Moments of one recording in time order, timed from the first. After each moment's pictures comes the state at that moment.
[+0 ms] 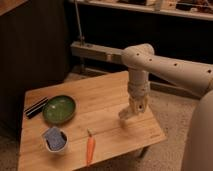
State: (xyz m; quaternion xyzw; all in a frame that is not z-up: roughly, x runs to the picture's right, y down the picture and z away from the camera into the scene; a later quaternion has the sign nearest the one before) arm 0.161 0.103 0.666 -0.32 -0.41 -0.74 0.43
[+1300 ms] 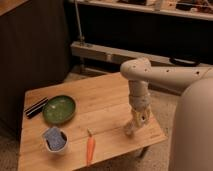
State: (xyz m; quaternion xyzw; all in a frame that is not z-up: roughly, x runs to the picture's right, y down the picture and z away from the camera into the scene) arm 0.175 0.154 0.677 -0.37 -0.43 -0.72 0.40
